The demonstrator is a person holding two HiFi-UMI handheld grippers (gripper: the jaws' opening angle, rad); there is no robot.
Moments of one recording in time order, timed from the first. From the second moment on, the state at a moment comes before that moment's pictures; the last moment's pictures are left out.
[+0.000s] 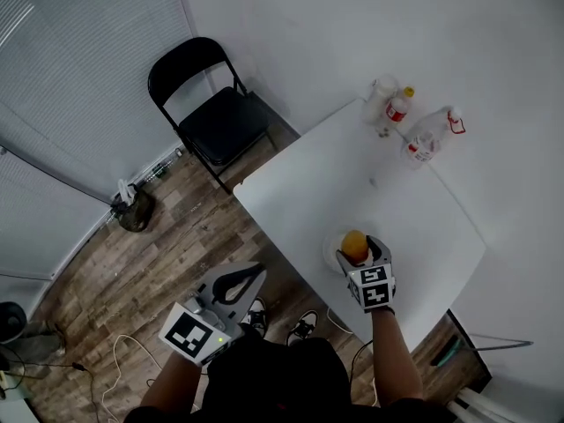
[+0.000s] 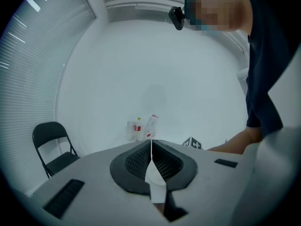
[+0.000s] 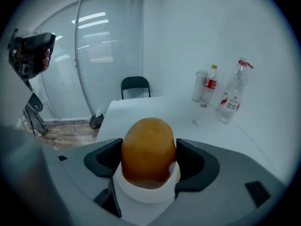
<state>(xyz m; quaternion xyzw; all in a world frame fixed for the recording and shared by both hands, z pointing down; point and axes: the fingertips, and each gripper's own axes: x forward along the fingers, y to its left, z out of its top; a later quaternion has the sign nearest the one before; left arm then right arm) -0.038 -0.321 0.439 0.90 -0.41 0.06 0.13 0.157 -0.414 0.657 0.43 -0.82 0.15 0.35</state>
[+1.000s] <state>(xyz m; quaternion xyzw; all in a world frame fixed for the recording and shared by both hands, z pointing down) -0.063 -0.314 0.447 0.89 -0.43 0.07 0.14 0.150 -0.421 0.667 0.45 -0.81 0.16 0.35</state>
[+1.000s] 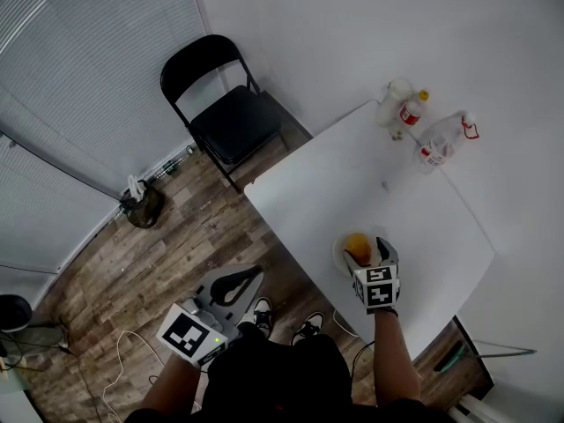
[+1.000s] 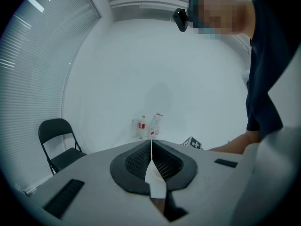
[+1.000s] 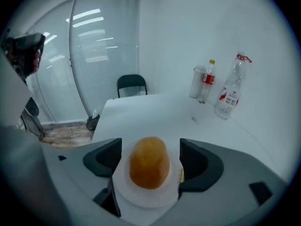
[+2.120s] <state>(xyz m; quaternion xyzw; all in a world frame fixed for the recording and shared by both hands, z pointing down) 0.036 -0.288 0.352 0.96 -0.28 0.01 0.04 0.197 -0.284 0.351 0.57 -0.82 -0.03 0.05</state>
